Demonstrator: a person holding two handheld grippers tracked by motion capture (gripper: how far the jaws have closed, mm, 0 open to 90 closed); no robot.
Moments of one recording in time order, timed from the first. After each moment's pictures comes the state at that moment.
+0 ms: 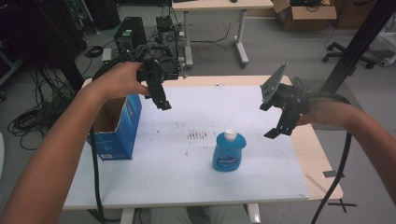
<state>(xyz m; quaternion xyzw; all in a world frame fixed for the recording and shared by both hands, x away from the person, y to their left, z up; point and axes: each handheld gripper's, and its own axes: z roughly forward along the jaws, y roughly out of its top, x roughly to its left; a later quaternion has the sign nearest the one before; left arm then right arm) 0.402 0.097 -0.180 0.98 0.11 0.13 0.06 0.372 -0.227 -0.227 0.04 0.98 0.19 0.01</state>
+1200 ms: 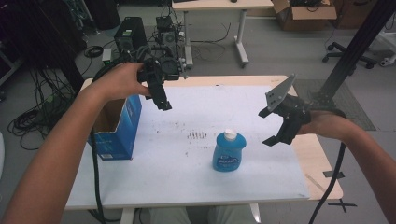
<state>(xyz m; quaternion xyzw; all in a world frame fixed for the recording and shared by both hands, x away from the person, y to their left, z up) 0.399 0.094 -0.179 0.98 0.11 0.14 0.05 0.364 -0.242 -0.256 0.03 0.96 0.26 0.01</state>
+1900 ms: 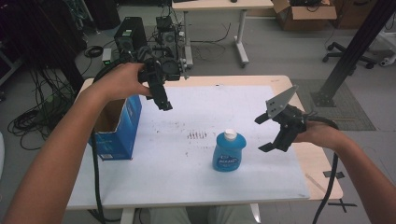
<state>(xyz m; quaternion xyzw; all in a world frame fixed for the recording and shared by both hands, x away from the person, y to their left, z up) 0.399 0.093 -0.180 0.98 0.11 0.14 0.05 0.362 -0.248 -0.289 0.03 0.95 0.32 0.00</state>
